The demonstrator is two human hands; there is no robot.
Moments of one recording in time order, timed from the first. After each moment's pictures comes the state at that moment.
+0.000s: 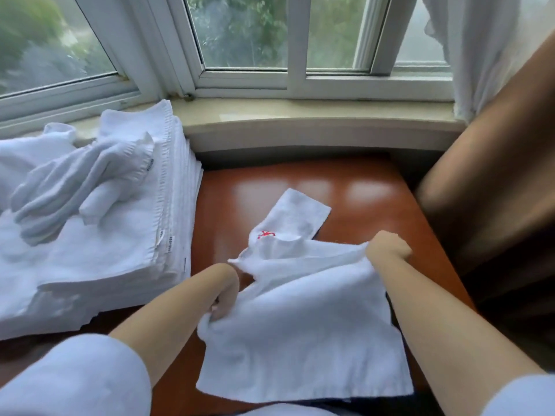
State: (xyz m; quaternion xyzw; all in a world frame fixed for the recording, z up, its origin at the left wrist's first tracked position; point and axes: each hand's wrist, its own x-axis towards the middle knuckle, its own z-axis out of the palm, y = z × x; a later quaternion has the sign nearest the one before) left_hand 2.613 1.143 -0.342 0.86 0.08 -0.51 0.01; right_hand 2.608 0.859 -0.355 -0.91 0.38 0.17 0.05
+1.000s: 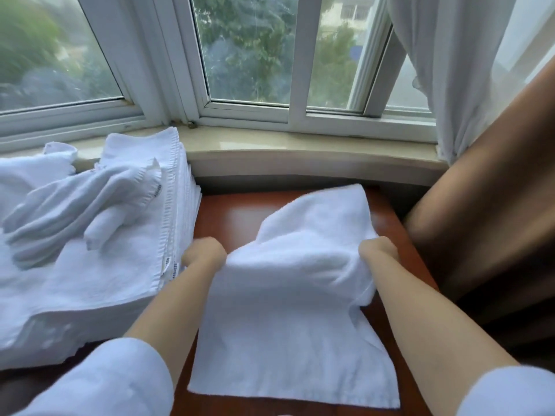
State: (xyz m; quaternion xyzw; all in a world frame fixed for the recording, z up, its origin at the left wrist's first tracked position) left_hand 2.694 1.170 -0.323 0.94 0.24 -0.25 0.06; right_hand 2.645 0.865 -0.316 -0.80 0.47 0.09 0.37
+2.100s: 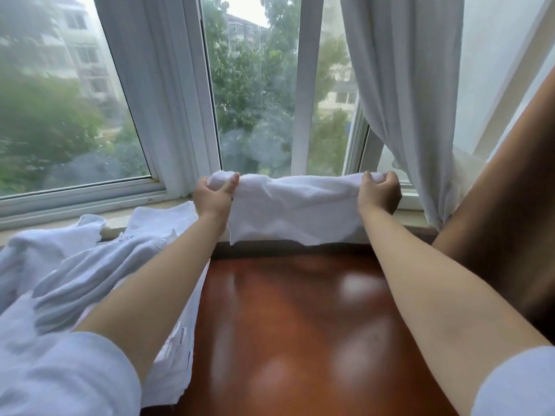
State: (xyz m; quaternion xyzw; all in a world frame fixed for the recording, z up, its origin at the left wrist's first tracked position) left_hand 2.784 1.156 -0.145 0.67 0.09 0.19 0.71; right_hand 2.751 0.875 -0.131 -0.72 0.29 -0.40 0.49
